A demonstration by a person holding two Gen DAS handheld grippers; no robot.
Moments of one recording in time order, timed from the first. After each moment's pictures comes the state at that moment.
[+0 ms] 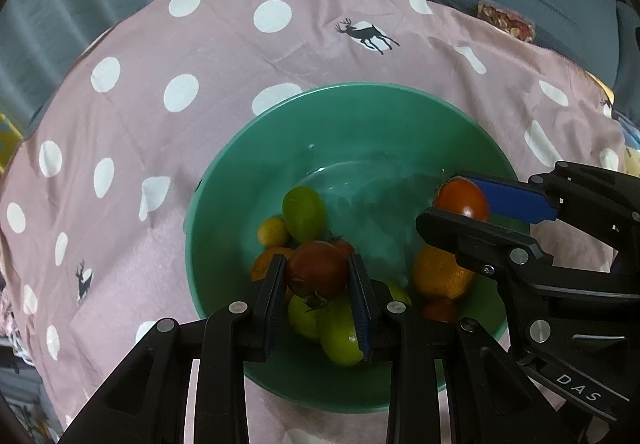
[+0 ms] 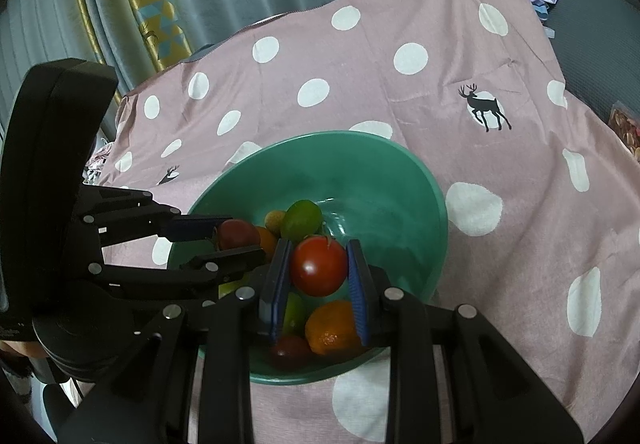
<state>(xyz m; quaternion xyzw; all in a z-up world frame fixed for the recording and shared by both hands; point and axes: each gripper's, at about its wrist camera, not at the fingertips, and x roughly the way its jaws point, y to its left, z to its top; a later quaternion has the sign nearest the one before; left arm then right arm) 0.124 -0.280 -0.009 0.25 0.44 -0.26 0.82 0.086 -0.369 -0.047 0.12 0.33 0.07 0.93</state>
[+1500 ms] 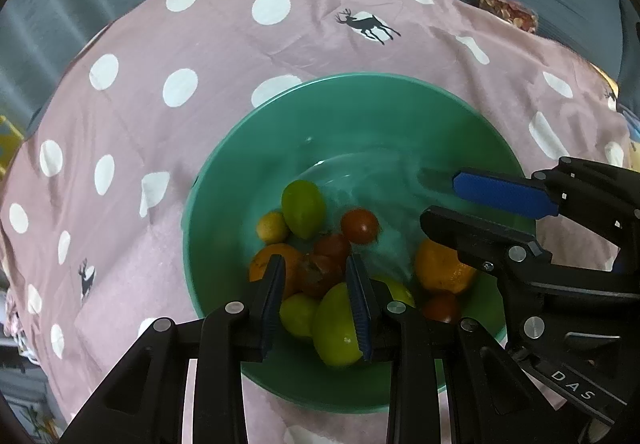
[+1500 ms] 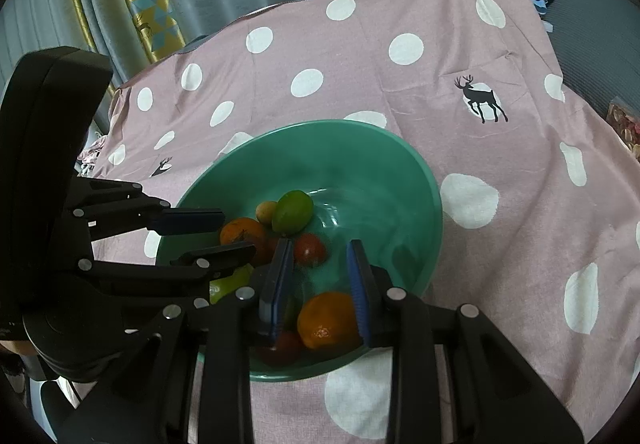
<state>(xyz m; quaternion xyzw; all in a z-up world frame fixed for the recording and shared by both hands) 0.126 -0.281 -0.012 0.26 0.45 -0.25 0.82 0.090 -0.373 -0.052 0.12 0.34 0.06 0.93</state>
